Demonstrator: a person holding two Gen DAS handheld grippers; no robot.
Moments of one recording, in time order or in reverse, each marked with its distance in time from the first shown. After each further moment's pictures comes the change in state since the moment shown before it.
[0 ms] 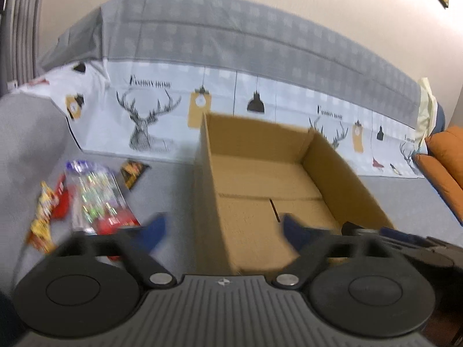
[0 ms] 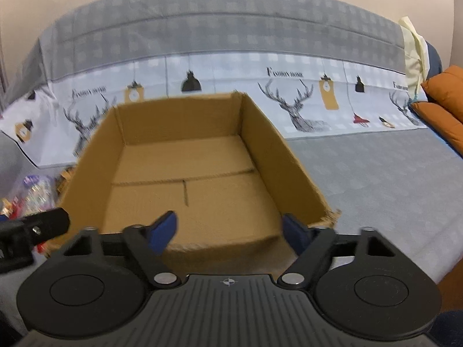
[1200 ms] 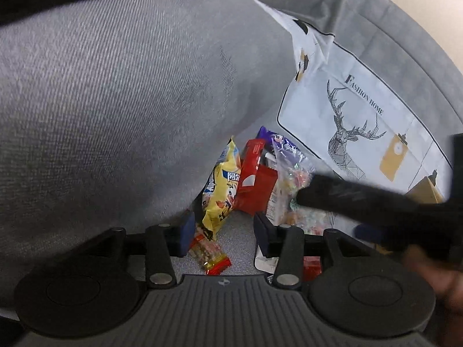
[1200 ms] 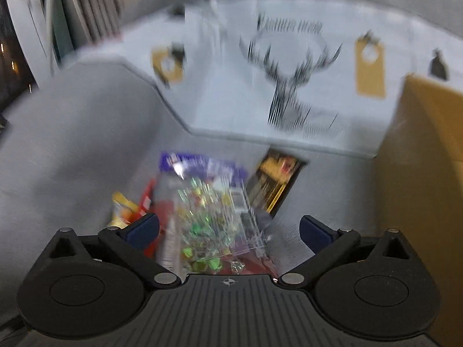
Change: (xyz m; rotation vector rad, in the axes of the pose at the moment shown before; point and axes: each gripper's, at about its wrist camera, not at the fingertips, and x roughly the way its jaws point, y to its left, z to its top) left arm 0.072 0.245 -0.041 -0.594 0.052 0.357; right arm 0.186 0.310 -0.003 -0.333 0.323 0.360
